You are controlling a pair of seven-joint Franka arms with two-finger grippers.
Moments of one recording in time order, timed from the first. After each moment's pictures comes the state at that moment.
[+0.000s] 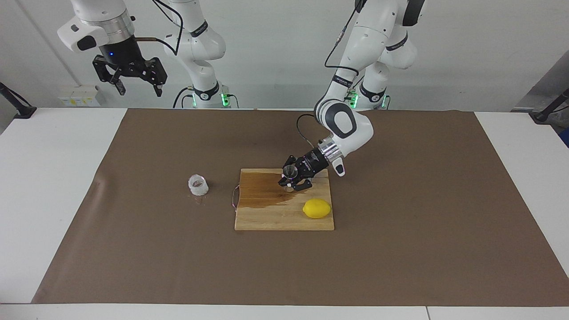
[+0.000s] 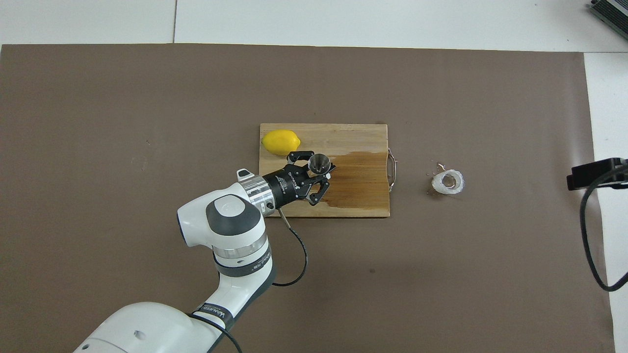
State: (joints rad) left arm -0.70 0.37 0.08 -2.01 -2.14 2.52 -0.75; right arm 0.01 -0.08 0.01 -1.51 -0.05 1.40 0.03
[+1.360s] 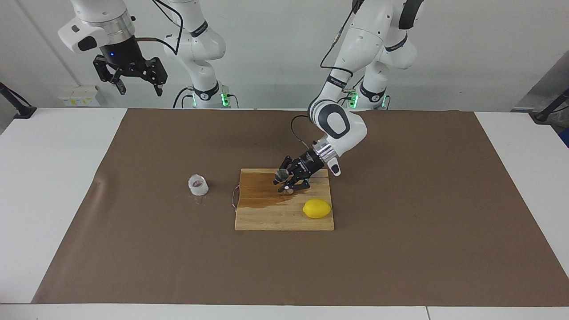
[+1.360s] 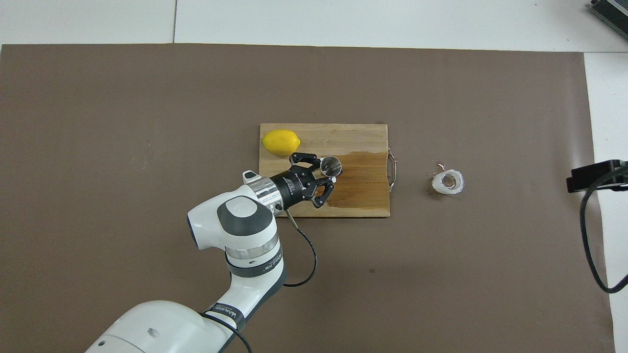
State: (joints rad) left arm -0.72 0.39 0.06 -1.97 -2.17 2.60 -0.72; right arm 0.01 -0.08 0.01 -1.51 -0.05 1.39 0.03
